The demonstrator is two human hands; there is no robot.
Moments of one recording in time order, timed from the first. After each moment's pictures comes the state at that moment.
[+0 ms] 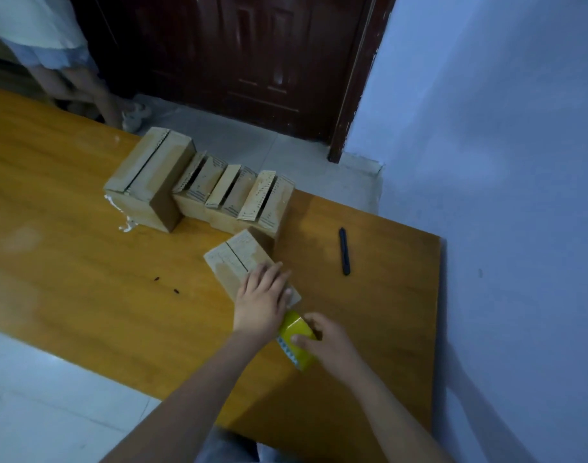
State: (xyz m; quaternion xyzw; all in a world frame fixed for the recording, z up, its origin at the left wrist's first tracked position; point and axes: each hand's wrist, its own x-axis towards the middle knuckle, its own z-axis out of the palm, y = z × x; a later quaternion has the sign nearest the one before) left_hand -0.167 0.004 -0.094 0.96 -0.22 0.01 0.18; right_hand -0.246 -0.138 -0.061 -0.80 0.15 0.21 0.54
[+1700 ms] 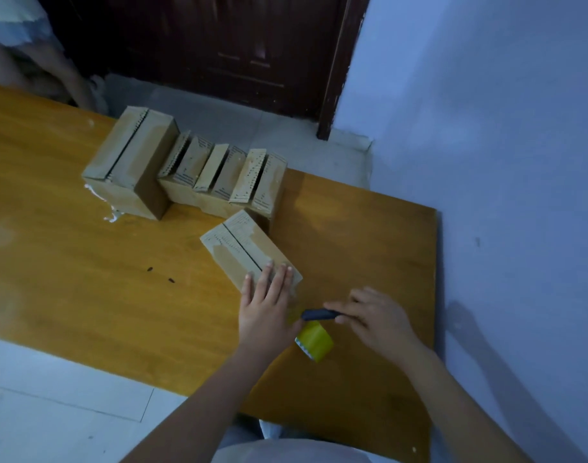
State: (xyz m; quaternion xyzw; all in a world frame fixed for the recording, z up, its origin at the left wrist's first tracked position) left_hand -0.208 0.008 -0.099 0.96 -0.26 -0.01 0.10; right_hand -0.268 -0.204 -0.052 -0.98 -0.11 0.02 0.18
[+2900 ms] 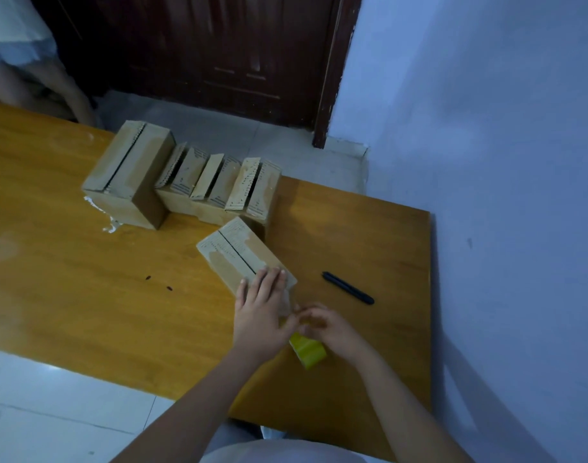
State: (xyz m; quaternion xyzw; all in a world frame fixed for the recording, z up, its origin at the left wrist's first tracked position) left_hand -0.204 0.010 -0.095 0.95 -0.25 -0.03 0.17; right_hand -0.255 -0.153 -0.100 -0.75 0.13 0.24 0.61
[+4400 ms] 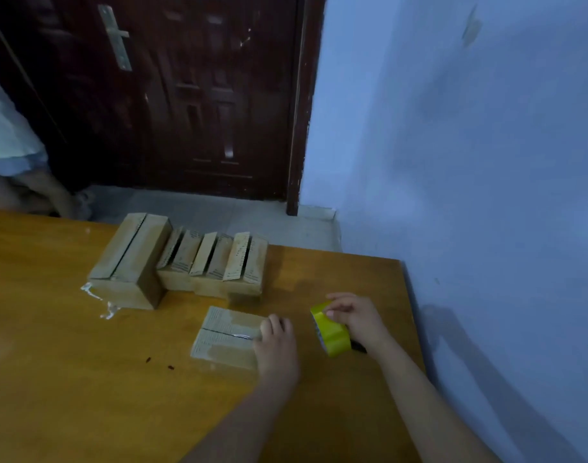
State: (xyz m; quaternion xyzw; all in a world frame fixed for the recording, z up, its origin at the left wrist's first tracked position) left_hand -0.180 -0.026 -0.056 0.97 -0.21 -0.09 -0.01; right_hand -0.210 -0.183 -0.003 -0.78 0.23 -0.02 0.59
